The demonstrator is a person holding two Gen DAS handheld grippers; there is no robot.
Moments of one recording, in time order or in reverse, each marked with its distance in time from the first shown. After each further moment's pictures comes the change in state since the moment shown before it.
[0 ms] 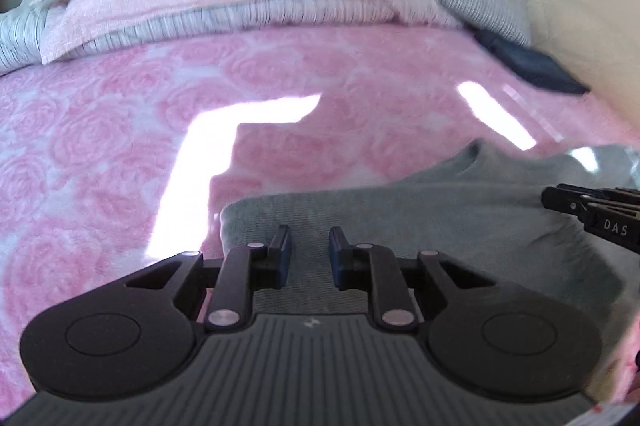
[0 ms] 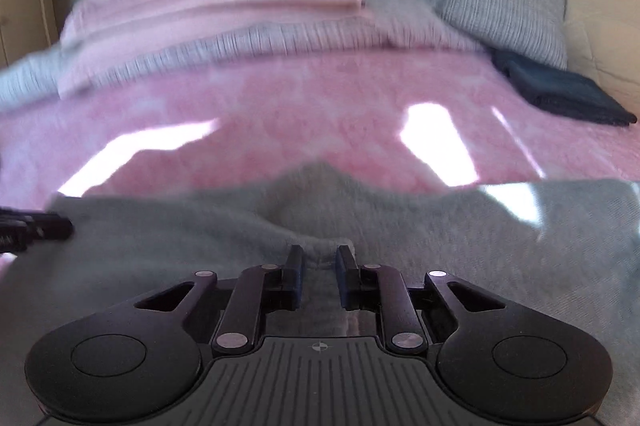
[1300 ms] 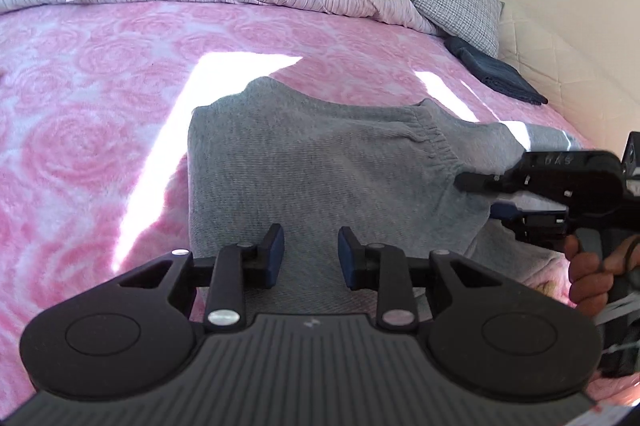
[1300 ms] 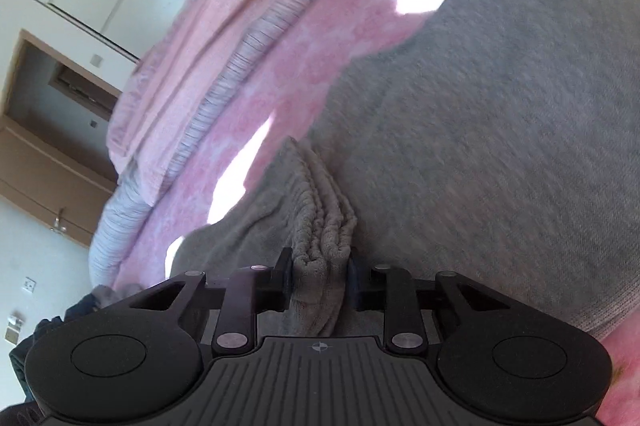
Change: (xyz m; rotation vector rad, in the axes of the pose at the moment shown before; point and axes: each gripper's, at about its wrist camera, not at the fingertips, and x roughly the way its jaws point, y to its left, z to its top) left arm -0.091 0.015 -0.081 -0.130 -0.020 -0.146; right arm -0.058 -0.014 -0.021 0.712 0.070 0.389
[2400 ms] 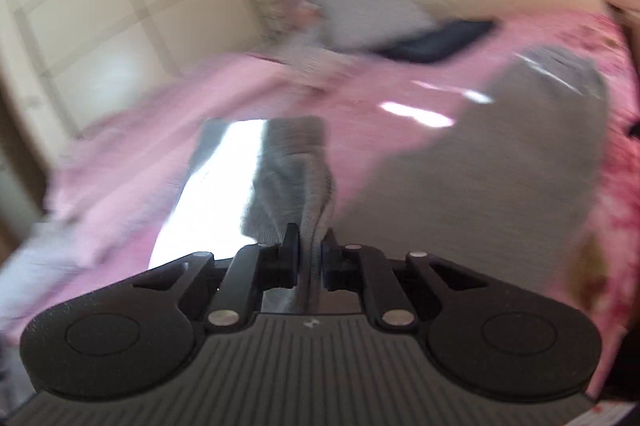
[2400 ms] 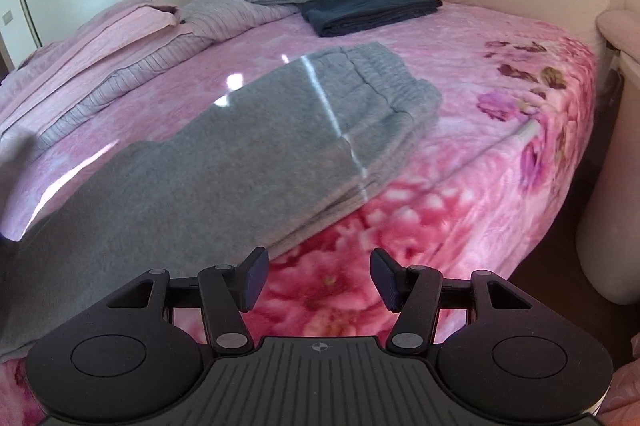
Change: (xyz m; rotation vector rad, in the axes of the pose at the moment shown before) left arm 0.003 -0.137 0.003 0.733 -0.188 0.155; right arm -0.183 -0.082 -0.009 -0.266 -0.176 -0.569
